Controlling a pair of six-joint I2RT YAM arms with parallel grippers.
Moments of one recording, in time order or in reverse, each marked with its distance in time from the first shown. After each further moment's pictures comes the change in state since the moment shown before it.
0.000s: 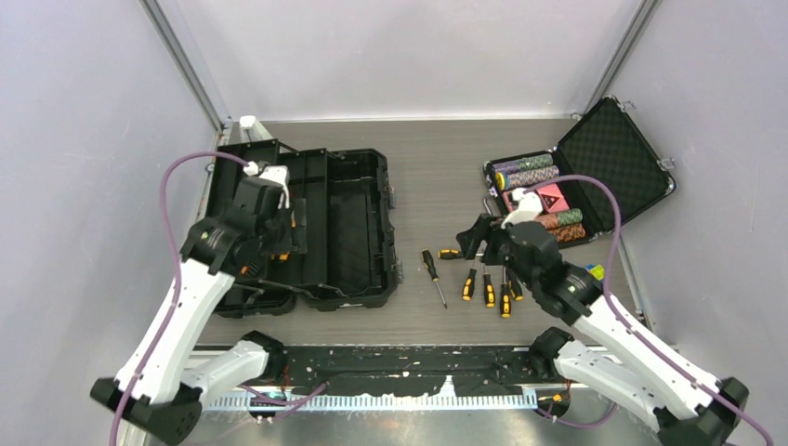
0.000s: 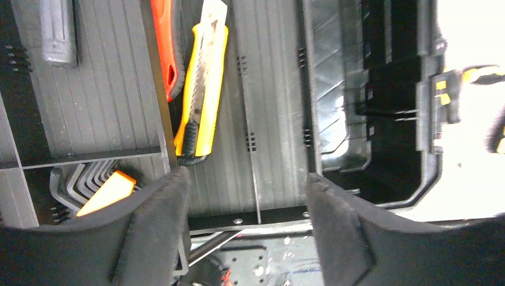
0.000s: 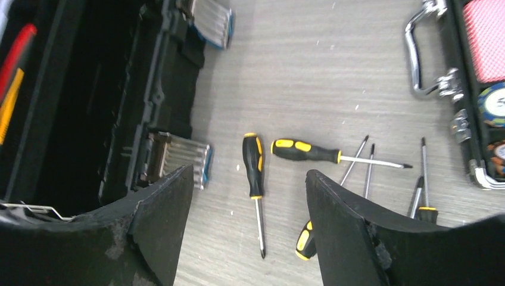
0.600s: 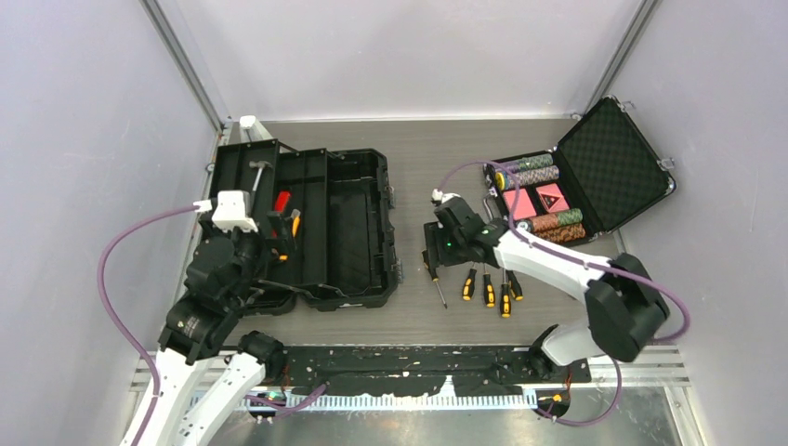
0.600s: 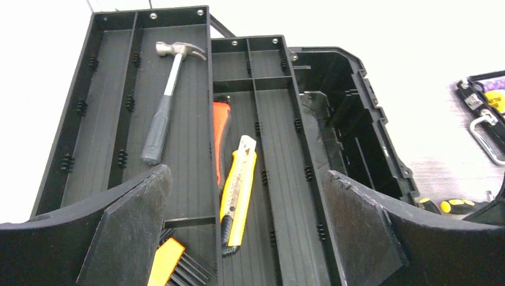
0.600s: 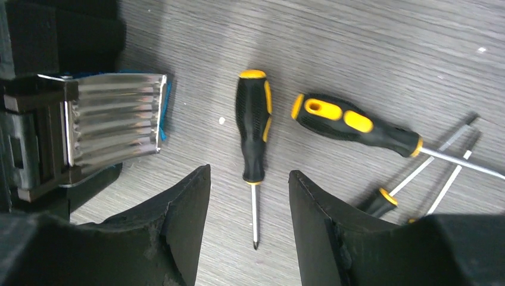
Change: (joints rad) left arm 0.000 -0.512 -0.373 0.584 -0.140 0.174; right arm 0.032 0.703 0.203 -0.057 -0.227 -0.097
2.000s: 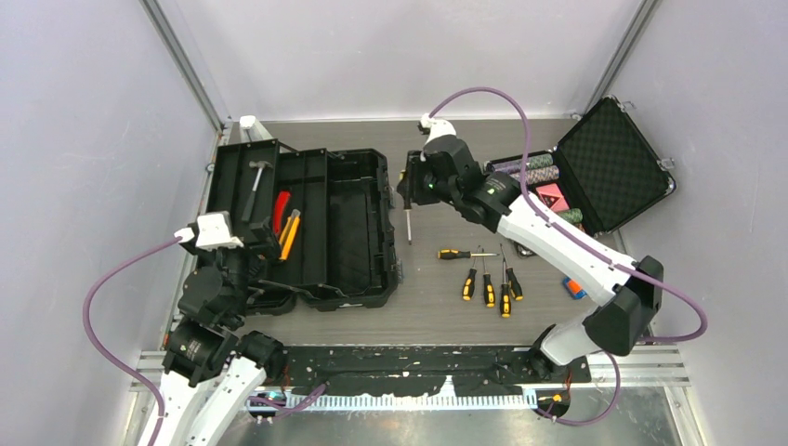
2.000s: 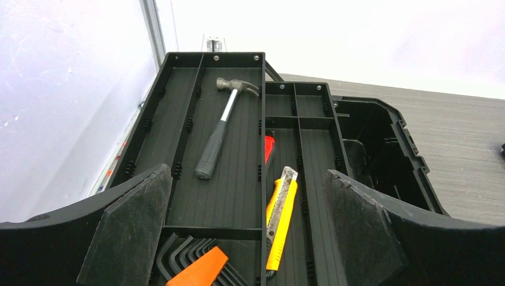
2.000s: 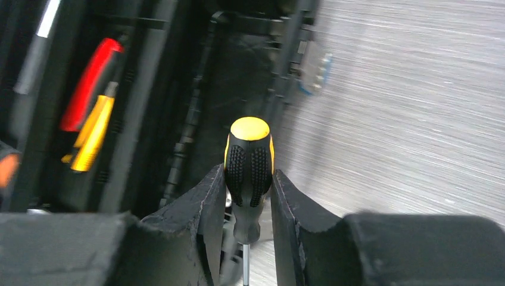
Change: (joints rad) left arm 0.001 -0.210 -0.183 0.195 -0.172 0.109; right arm 0.063 0.072 0.579 -0.127 0.147 0.007
